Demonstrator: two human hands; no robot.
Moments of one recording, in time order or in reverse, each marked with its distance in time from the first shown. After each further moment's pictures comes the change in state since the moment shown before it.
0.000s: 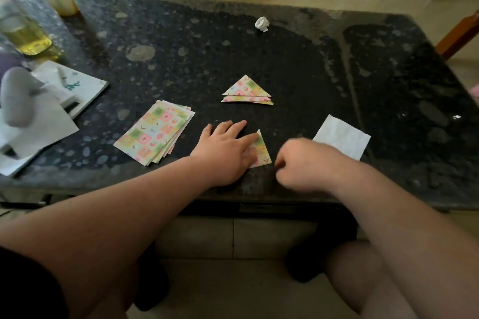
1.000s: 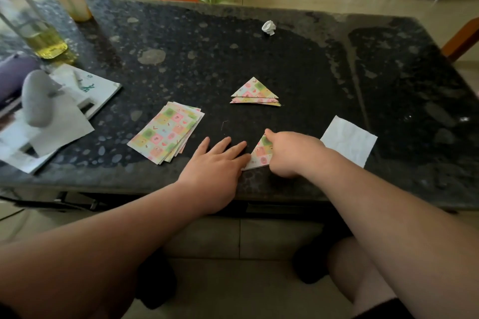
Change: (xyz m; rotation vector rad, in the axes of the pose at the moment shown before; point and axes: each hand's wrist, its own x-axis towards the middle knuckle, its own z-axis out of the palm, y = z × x) left_hand -0.057 -0.009 0.010 0.109 0.023 0.067; right_hand 0.038 -0.029 0.003 -0.117 -0.072 0.087
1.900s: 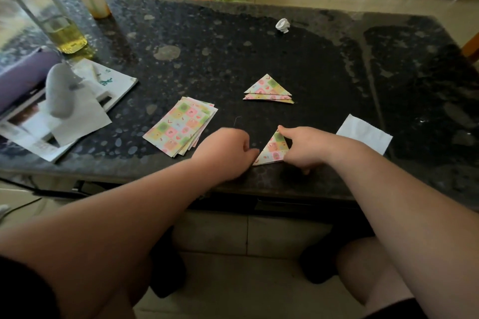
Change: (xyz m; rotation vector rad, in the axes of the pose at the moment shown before) left_hand 0.015 -0.003 -0.034 -0.424 0.062 -0.298; right_hand 0.013 0.013 -0.002 0.222 -0.055 -0.060
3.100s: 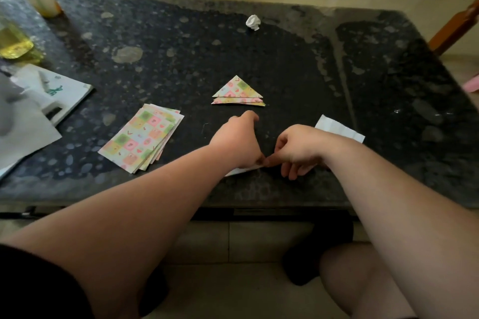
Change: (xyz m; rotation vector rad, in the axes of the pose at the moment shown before) left_hand 0.070 0.067 0.018 -0.135 -0.121 -0.040; right_hand 0.013 0.055 -0.012 0.402 -0.111 0.056
